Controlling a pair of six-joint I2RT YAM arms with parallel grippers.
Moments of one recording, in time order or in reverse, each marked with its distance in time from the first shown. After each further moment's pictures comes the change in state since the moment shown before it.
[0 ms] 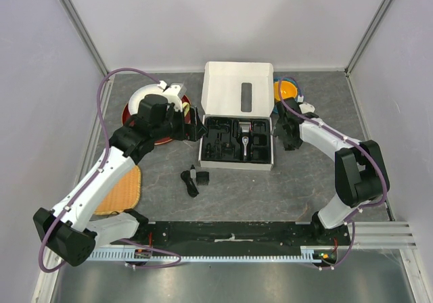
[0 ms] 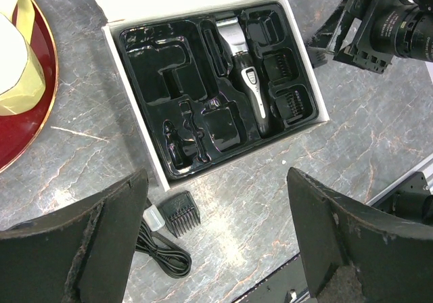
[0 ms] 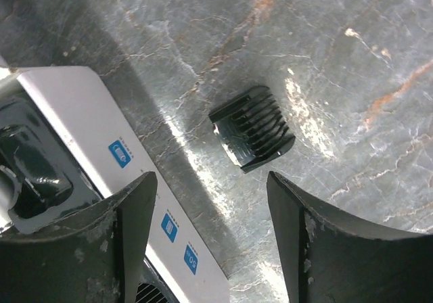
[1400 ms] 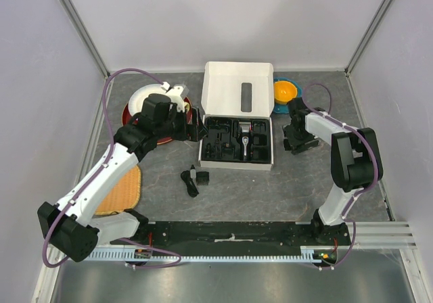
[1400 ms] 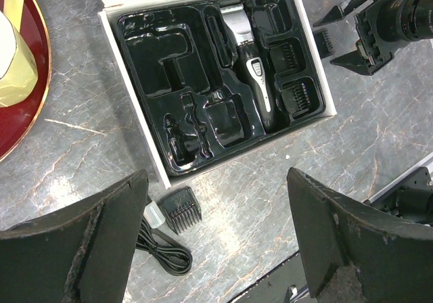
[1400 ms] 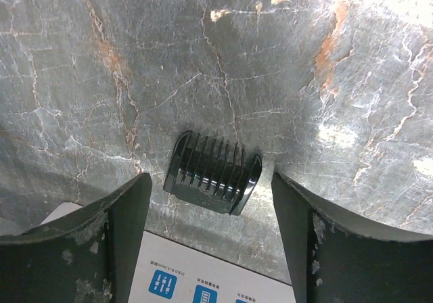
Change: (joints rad) left arm 0.011 0.040 -0.009 0.001 0.021 -0.001; right arm -0.142 0.145 0.058 -0.152 -0.055 0.636
